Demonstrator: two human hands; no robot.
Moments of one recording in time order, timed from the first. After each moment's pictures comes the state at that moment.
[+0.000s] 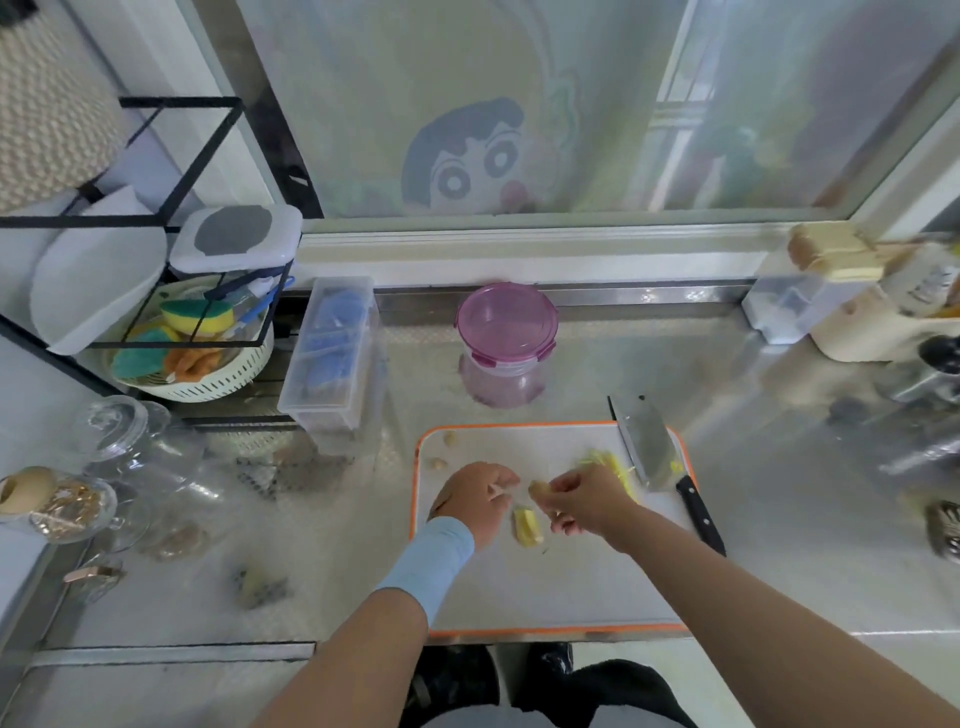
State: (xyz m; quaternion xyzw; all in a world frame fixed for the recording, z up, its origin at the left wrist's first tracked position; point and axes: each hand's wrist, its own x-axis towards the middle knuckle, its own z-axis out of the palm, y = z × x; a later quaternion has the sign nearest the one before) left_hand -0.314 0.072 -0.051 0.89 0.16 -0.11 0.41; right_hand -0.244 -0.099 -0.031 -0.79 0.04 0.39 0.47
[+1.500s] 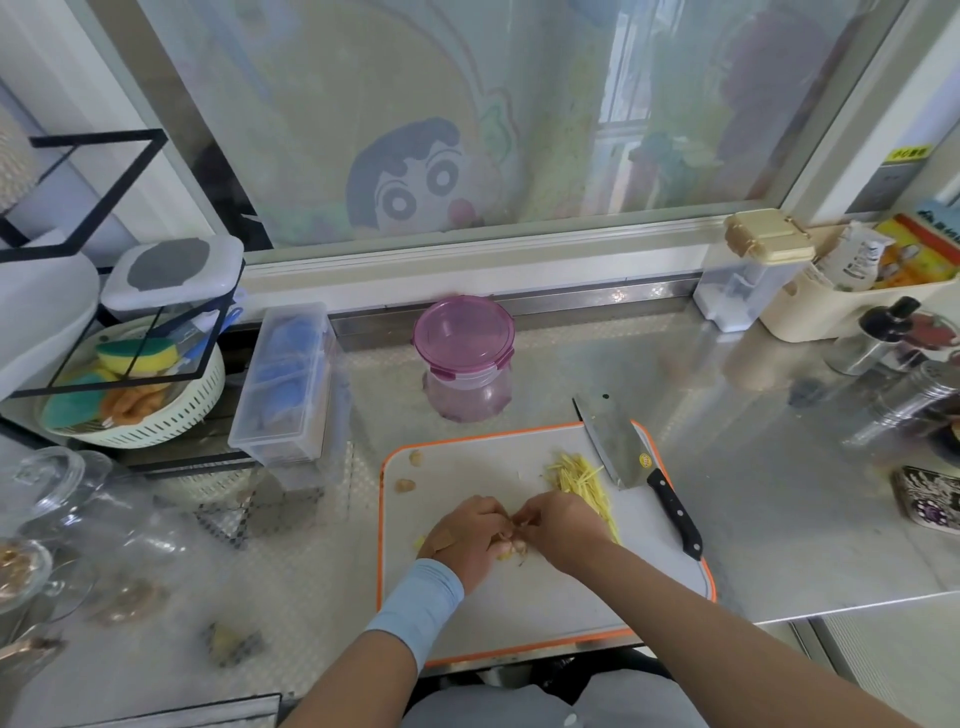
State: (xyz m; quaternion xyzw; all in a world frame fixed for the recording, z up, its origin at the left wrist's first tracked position) left_hand -0.320 0.053 -0.098 0.96 -0.07 -0.05 0.27; right_hand -0.262 -0.109 -0.063 -0.92 -0.10 0.29 0.24
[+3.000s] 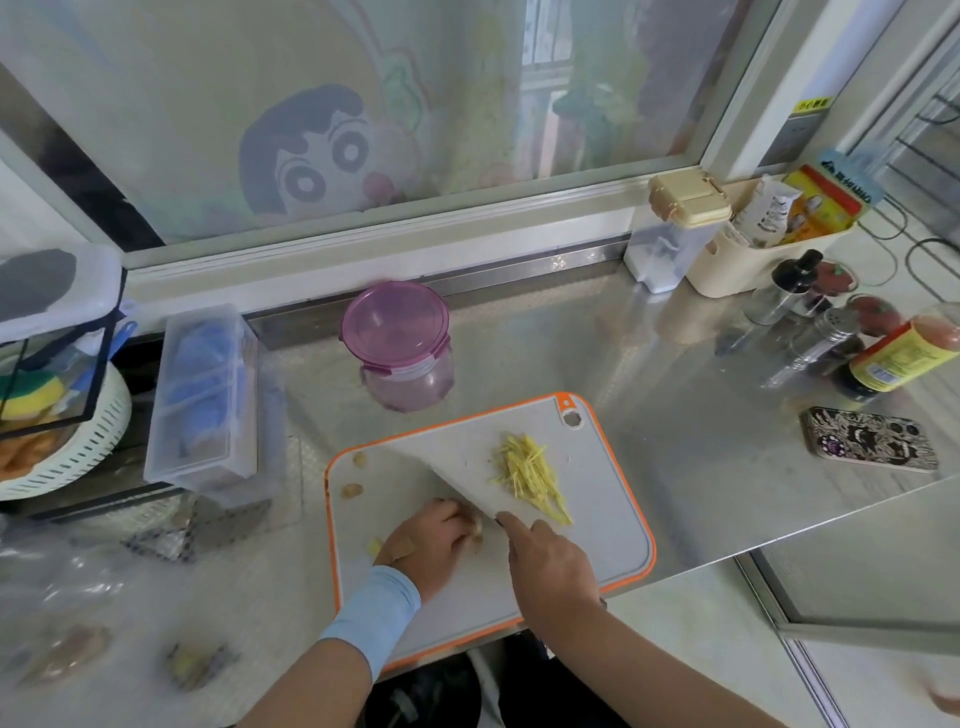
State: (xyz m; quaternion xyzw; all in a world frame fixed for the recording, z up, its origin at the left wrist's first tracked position) left_hand -0.320 0.053 -0.106 0.95 -0.14 -0.04 0.29; right_hand -0.330 -0.135 -0.048 -0.97 -0.10 0.23 0.05
